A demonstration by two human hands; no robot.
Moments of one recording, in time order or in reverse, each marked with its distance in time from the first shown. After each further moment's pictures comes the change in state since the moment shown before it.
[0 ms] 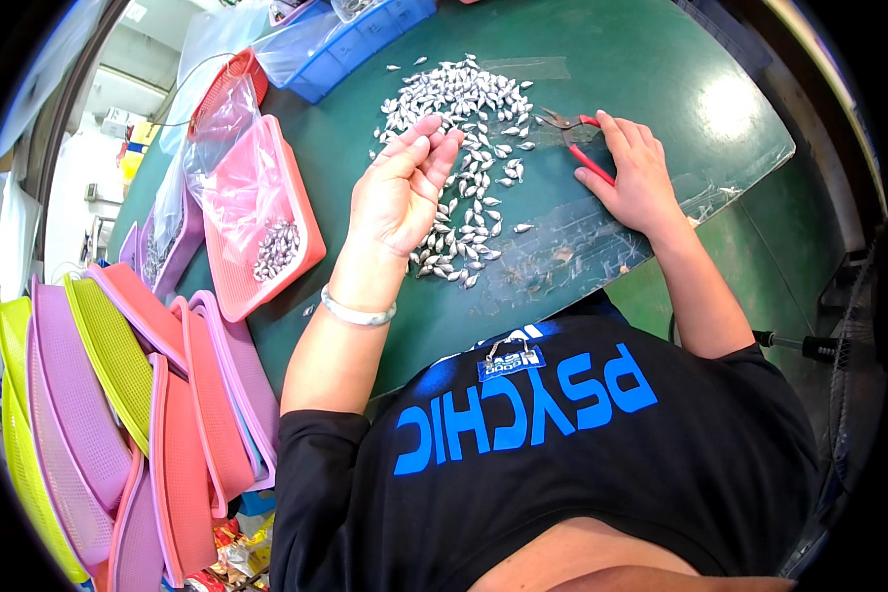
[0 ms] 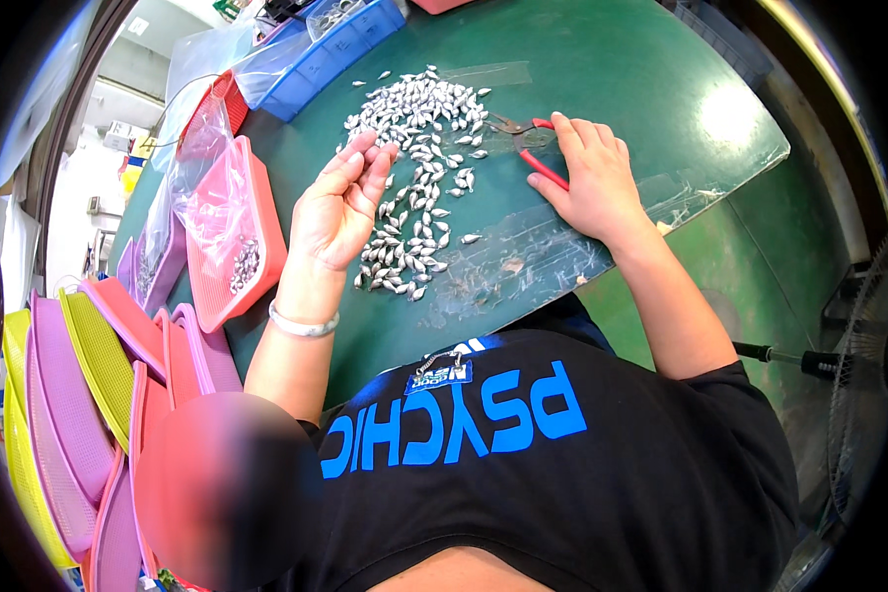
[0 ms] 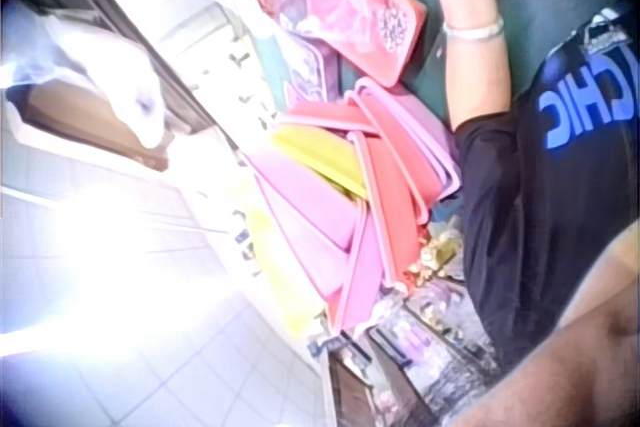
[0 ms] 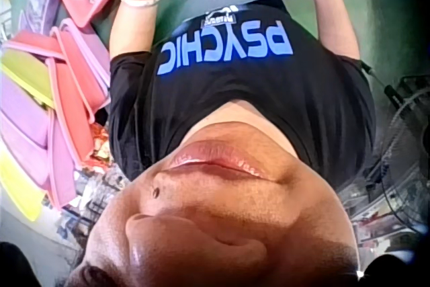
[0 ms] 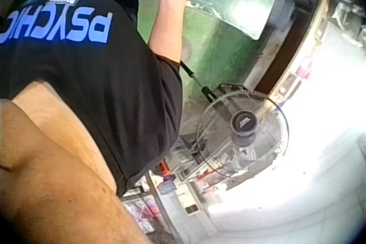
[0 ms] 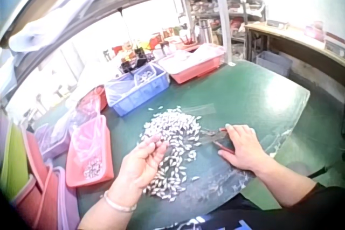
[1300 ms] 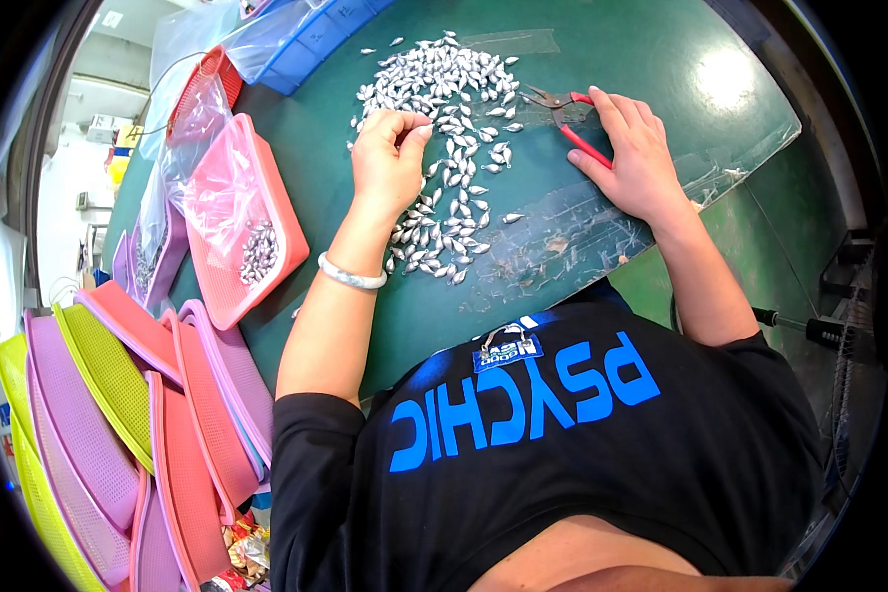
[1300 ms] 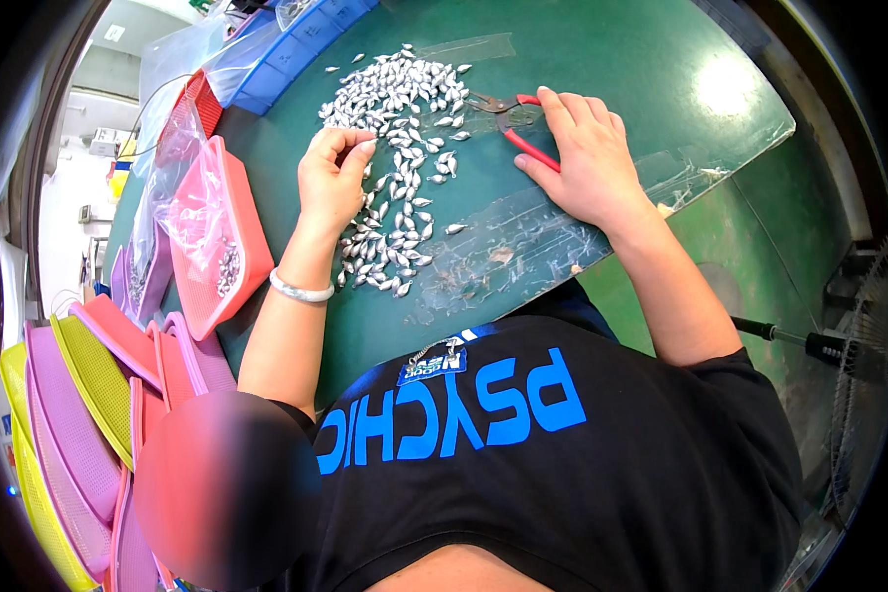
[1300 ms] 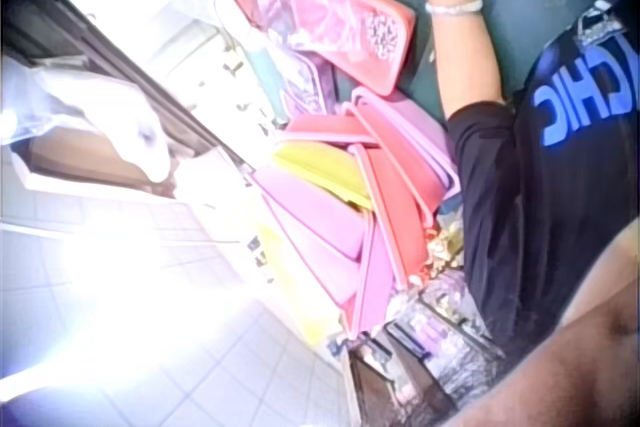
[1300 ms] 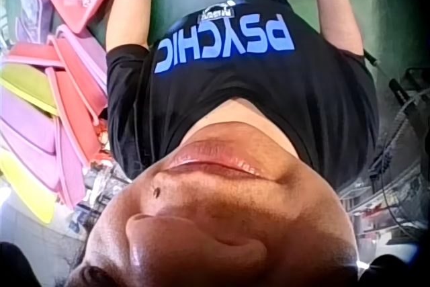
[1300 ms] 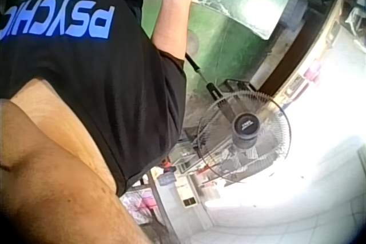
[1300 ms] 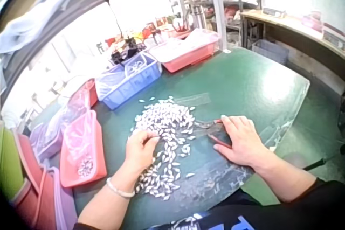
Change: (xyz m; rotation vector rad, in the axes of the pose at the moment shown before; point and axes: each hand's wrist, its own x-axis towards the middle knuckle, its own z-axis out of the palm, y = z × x) left_hand 0.043 -0.018 -0.036 1.507 -0.009 0.626; right_hand 0.001 0.002 0.002 0.000 0.039 -0.040
